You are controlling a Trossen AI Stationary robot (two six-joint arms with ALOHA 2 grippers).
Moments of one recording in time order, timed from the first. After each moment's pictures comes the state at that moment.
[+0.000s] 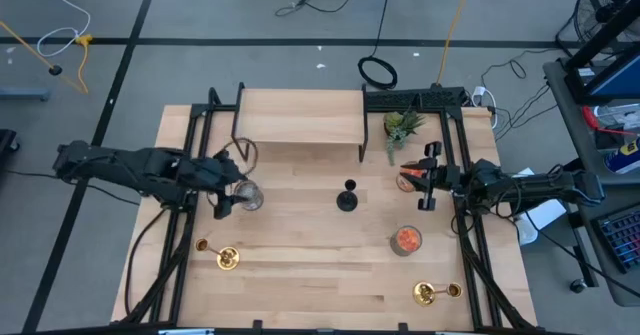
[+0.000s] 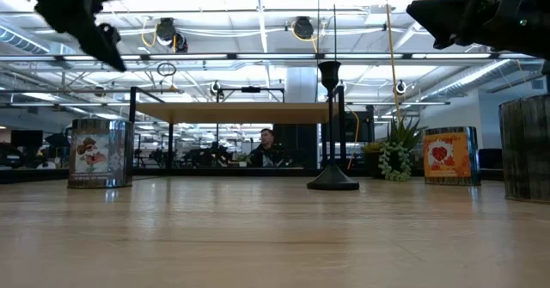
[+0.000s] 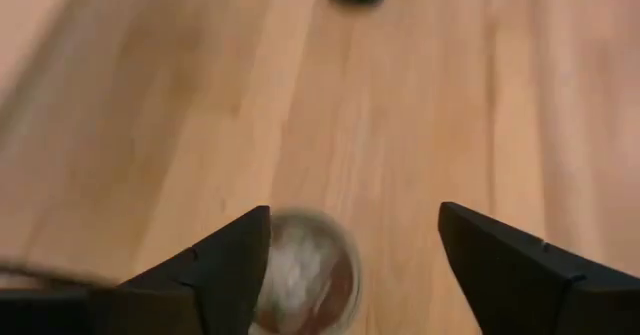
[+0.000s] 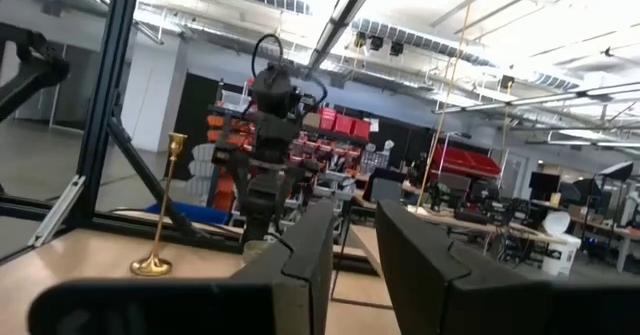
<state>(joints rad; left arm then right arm) -0.11 0.78 0.74 -0.82 -0.13 -0.24 -0.06 0.46 0.01 0.78 0.00 -0.22</state>
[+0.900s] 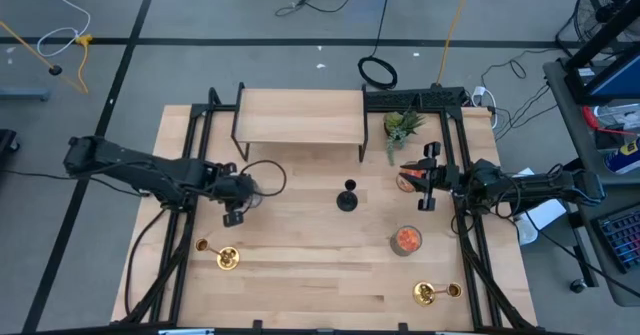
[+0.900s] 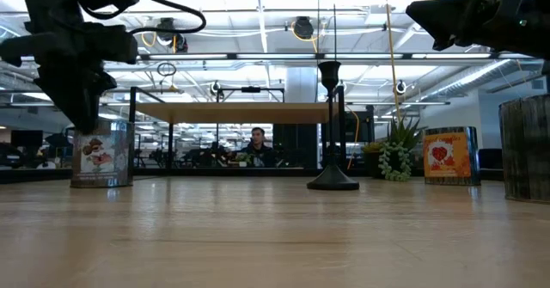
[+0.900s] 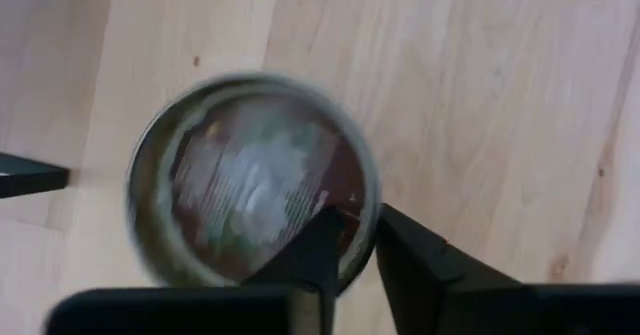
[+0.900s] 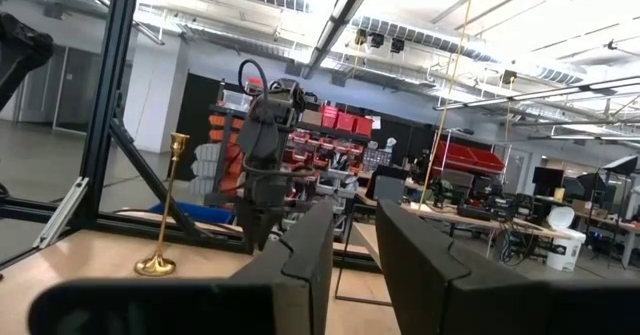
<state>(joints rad) -0.11 1.07 0.66 -0.86 -0.11 -0.30 -0.06 0.47 0.01 0.78 0.00 -0.20</state>
